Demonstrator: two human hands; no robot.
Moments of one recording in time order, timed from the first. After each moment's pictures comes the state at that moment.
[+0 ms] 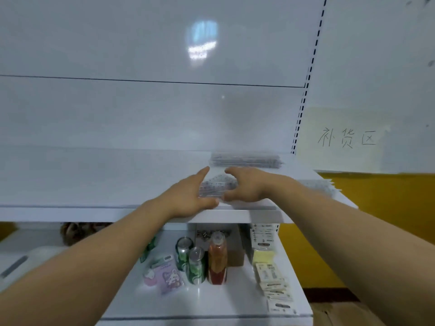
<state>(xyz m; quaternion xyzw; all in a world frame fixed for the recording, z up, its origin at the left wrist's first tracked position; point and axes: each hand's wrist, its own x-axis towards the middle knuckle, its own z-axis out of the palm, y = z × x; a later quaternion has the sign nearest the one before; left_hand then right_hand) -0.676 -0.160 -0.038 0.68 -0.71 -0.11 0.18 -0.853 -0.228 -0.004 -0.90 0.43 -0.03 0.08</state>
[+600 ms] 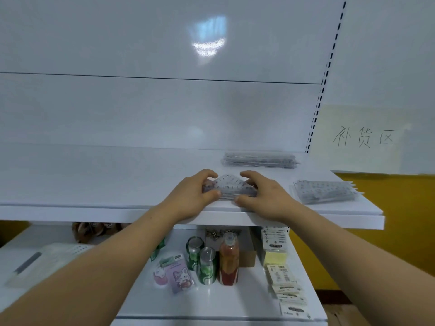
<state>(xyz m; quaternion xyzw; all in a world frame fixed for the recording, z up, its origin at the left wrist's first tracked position) -0.657 -0.155 -0.043 0.65 -0.67 -0.14 0.33 -0.854 -0.213 -0.041 -0.84 0.42 -0.25 0.22</state>
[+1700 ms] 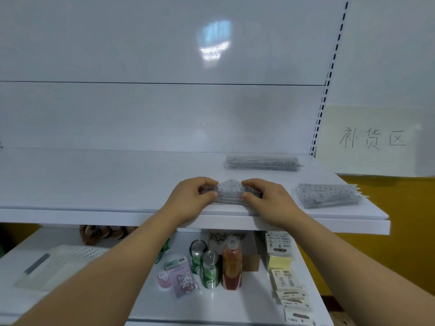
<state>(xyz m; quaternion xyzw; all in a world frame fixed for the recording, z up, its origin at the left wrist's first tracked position) -0.657 -0.156 -0.050 0.65 -0.62 -0.16 0.42 -0.860 -0.212 -0.048 -0.82 0.42 -0.31 0.22</state>
